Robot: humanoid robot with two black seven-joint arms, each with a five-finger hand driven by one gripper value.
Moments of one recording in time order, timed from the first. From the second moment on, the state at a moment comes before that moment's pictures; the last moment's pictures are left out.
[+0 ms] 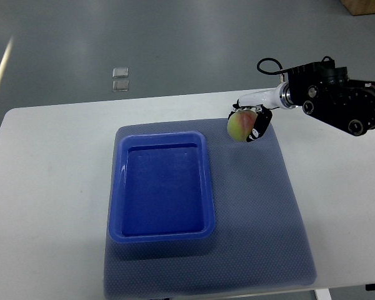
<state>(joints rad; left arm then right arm) -0.06 0.00 0.03 -0.22 0.01 -0.05 0.14 1.31 -0.36 0.00 0.81 -1.21 0.47 0.04</state>
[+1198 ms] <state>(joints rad) -0.06 0.00 0.03 -0.22 0.01 -0.05 0.14 1.49 -0.05 -0.06 0.90 -1.00 0.54 0.00</state>
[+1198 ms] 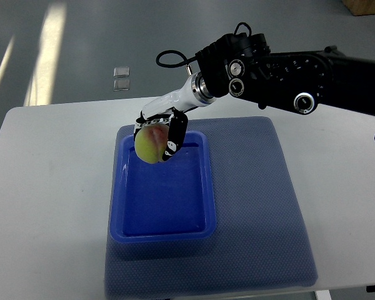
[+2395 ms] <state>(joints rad) -0.06 0.00 0.03 -0.22 0.01 -0.05 0.14 1.40 -0.03 0.17 0.78 -1.07 0.52 0.01</state>
